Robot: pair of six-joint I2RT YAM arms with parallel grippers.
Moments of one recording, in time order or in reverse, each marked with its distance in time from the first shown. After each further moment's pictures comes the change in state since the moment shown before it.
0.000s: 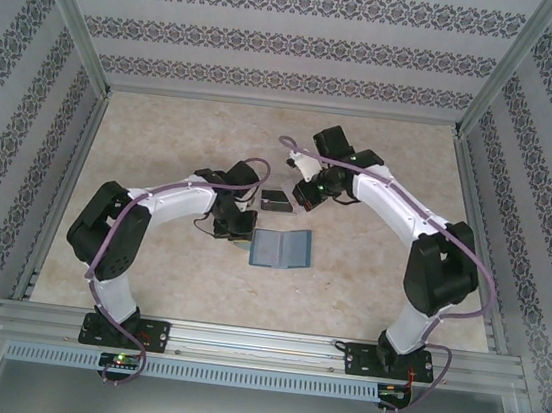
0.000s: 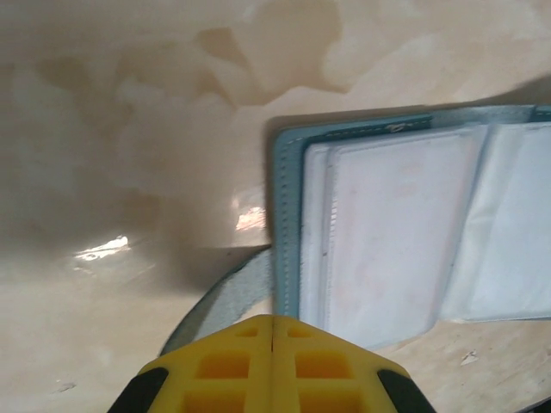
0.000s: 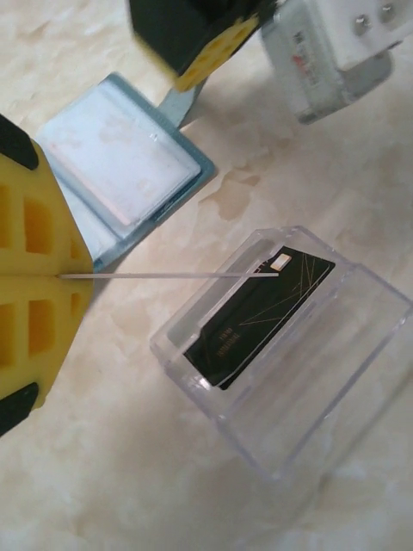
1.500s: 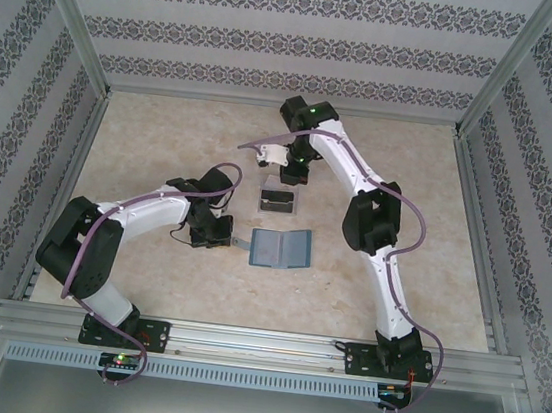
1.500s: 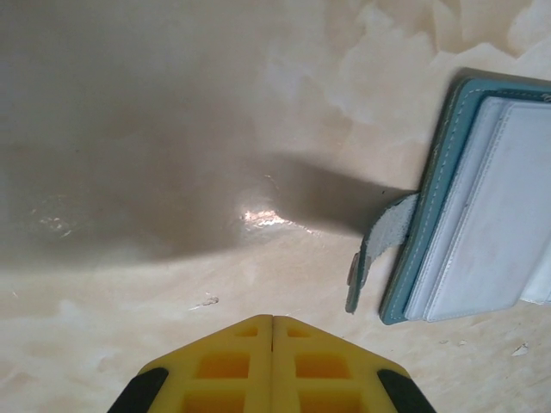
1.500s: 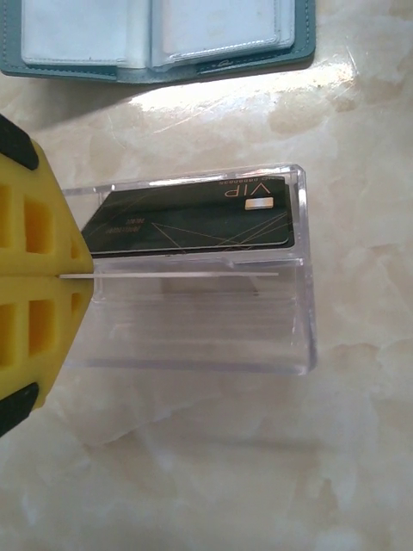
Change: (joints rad) left arm 0.082 -0.176 -0.202 0.018 -0.023 -0.051; right arm 0.019 0.689 0.982 -0.621 0.092 -0.778
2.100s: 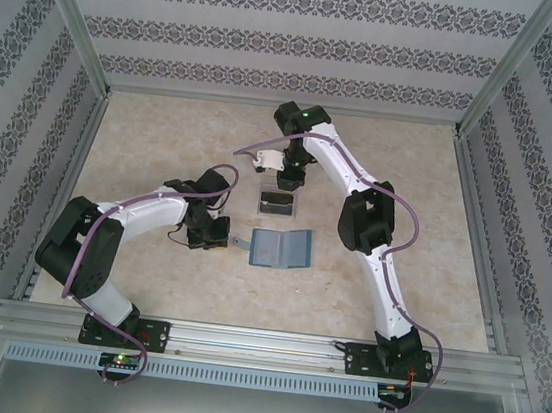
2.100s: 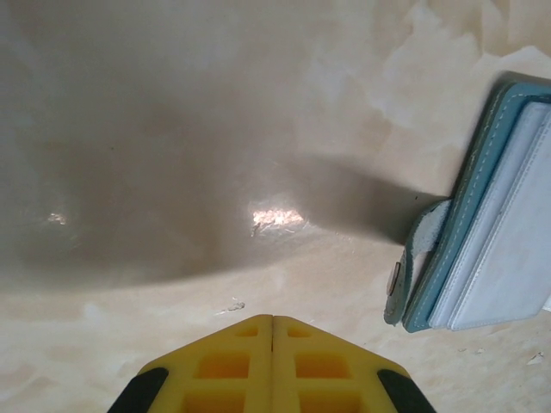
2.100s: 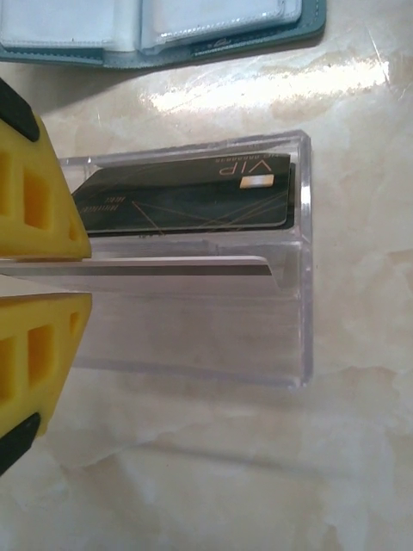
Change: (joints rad) left arm 0.022 -0.001 -0.025 0.013 0.002 0.000; right arm 0.014 0.037 0.008 0.006 0.046 0.002
